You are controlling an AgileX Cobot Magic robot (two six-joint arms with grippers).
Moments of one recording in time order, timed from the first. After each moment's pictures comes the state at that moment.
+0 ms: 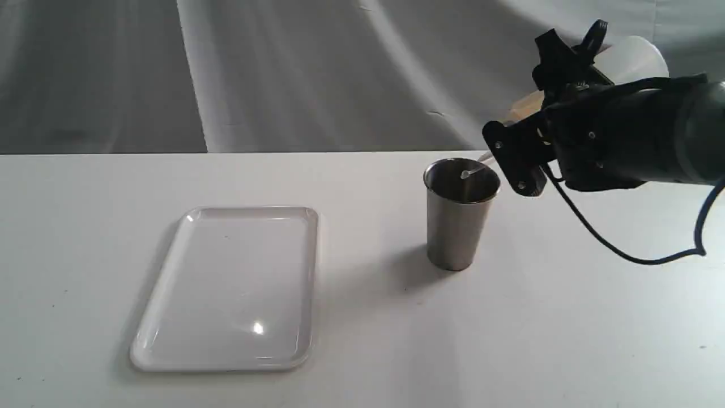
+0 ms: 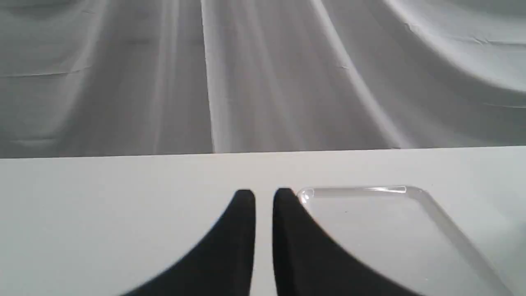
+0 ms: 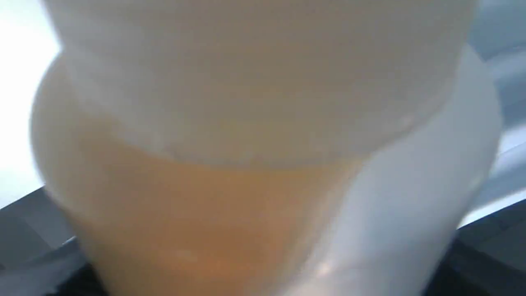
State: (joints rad) left arm 0.00 0.00 0.00 -0.04 0.13 0.04; right arm 0.21 1.93 -1.30 -1.73 0.70 -0.20
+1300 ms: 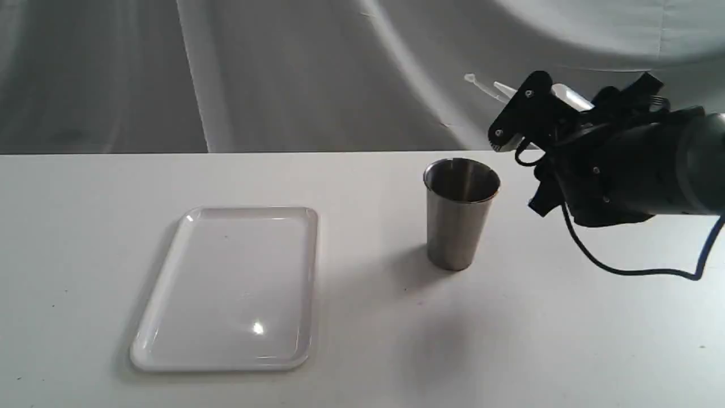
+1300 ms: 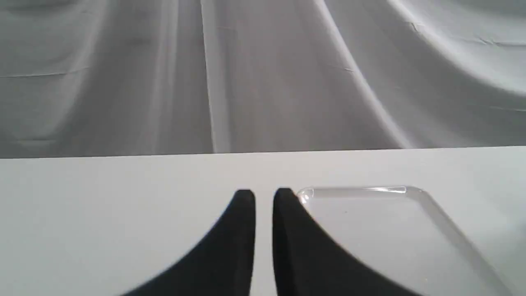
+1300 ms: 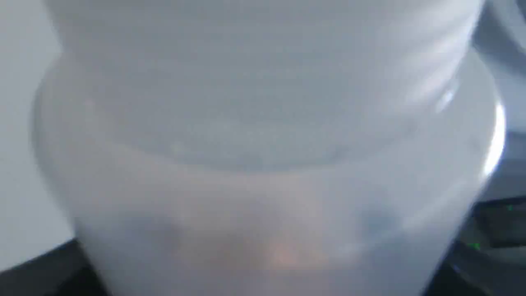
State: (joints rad) left arm 0.00 0.00 0.00 -0.04 0.13 0.04; right arm 0.21 1.93 -1.19 -1.72 0.72 1.04
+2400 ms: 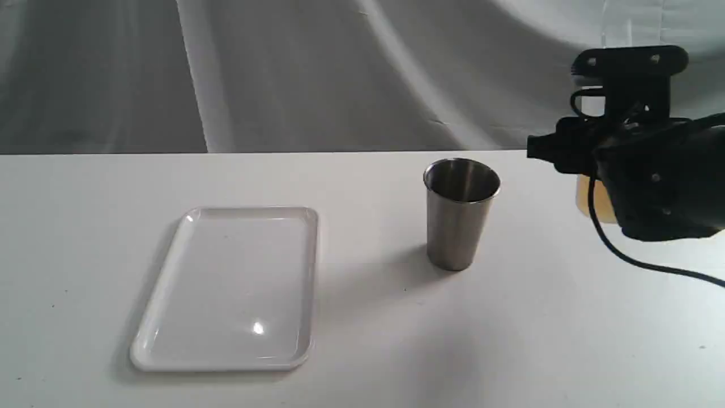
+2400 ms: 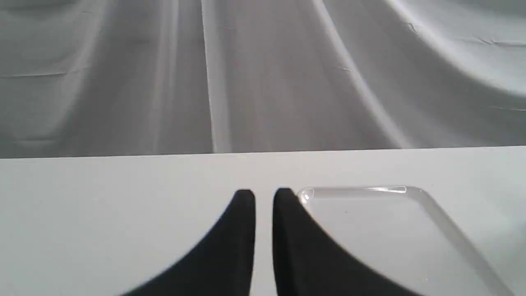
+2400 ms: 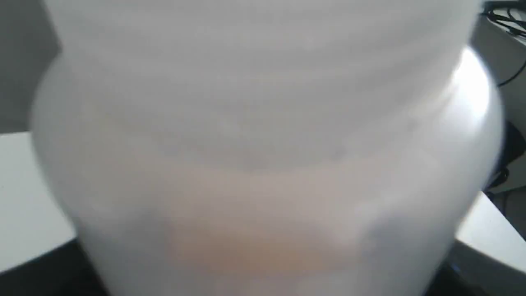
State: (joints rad) left arm 0.00 0.00 0.00 -0.04 0.13 0.04; right arm 0.21 1.74 -1.05 -1.72 0.69 1.91
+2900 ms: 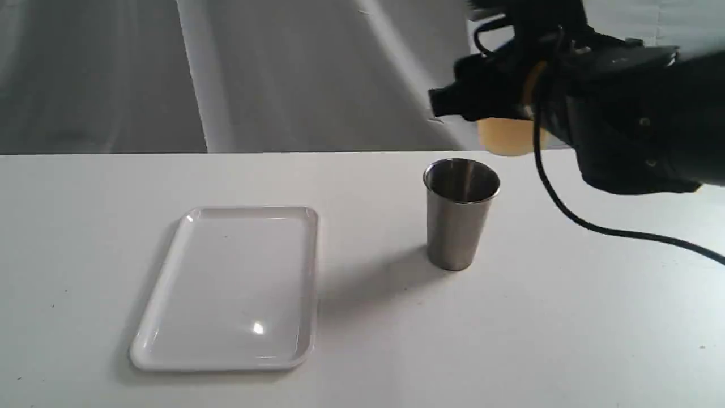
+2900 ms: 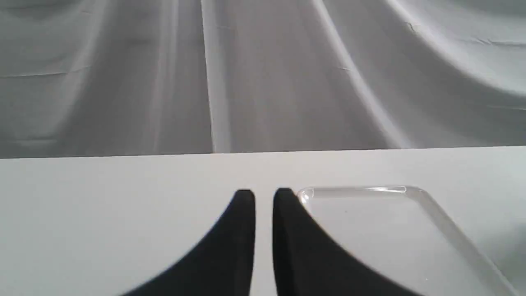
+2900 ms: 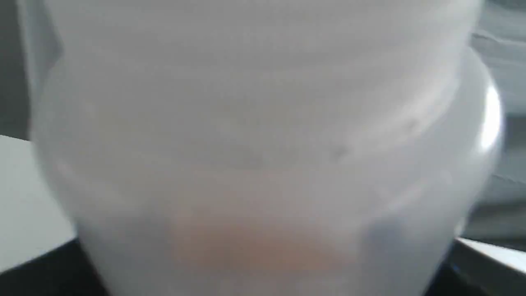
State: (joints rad) left arm 0.00 0.00 0.00 -0.04 0.13 0.04; right arm 0.38 1.66 -1.18 -1.72 0.50 1.63
